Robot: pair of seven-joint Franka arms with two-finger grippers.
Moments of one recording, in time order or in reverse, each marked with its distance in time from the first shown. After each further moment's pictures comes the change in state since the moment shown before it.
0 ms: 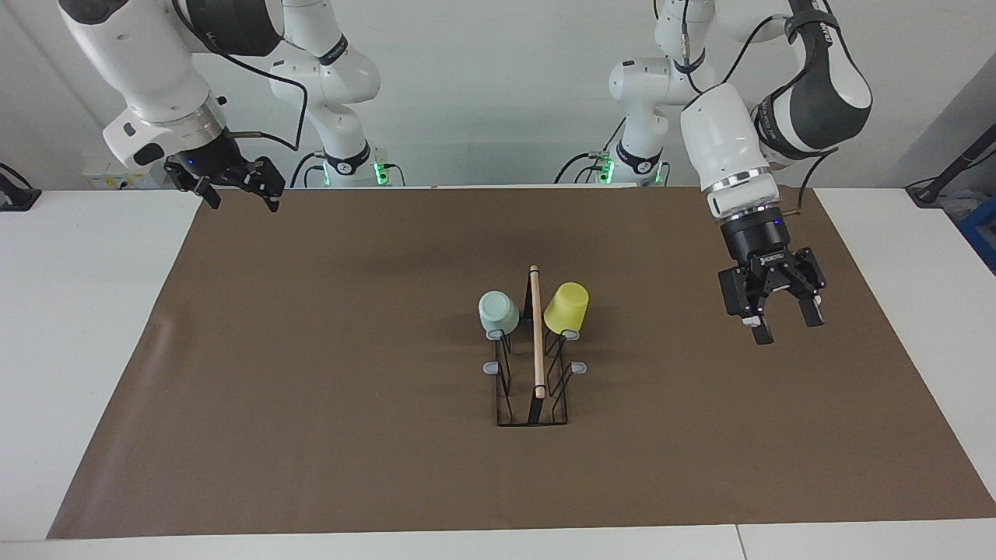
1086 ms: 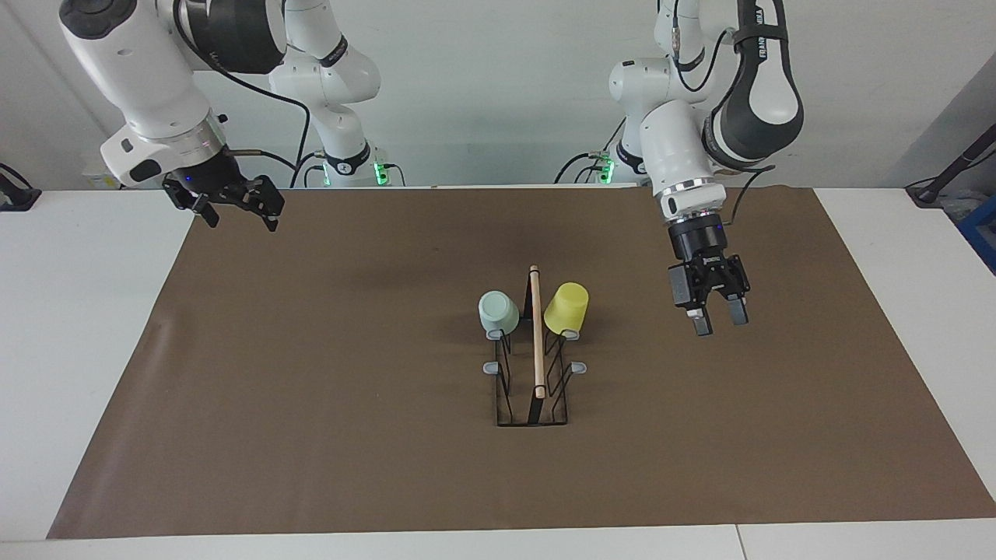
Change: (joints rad) left arm 0.000 -0.056 -0.062 -0.150 0.368 0.005 -0.661; right arm 0.044 0.047 -0.057 0.019 0.001 0.073 0.011
